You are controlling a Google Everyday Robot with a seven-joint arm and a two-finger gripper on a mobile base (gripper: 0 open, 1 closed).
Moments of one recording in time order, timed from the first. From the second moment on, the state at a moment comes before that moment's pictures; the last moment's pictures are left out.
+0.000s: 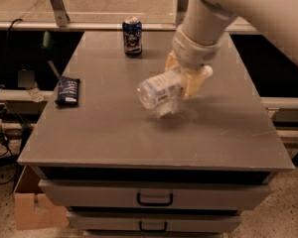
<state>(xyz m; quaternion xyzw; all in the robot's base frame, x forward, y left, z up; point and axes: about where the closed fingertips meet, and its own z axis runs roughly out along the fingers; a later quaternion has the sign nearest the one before) 0.565 -0.088 0.887 -0.86 0.50 -0.03 0.12</state>
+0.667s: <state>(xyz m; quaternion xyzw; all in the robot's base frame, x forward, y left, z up) 0.592 -0.005 0.872 -0.86 0.50 -0.02 0.12</state>
